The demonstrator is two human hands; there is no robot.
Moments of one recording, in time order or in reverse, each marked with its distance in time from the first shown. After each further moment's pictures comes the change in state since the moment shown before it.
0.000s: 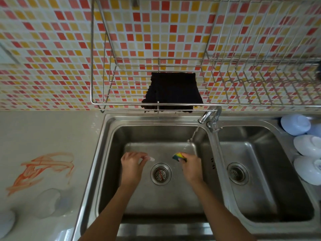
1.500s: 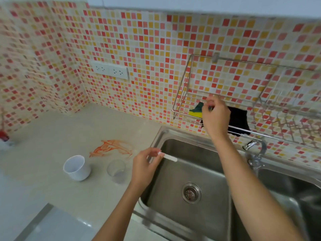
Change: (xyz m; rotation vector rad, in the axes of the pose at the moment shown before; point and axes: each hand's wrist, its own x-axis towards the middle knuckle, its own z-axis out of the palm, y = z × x) left_hand -0.090 0.018 -0.161 -0.354 0.392 -0.129; right_hand 0.017 -0.257 -0.082 0.149 0.388 -0.575
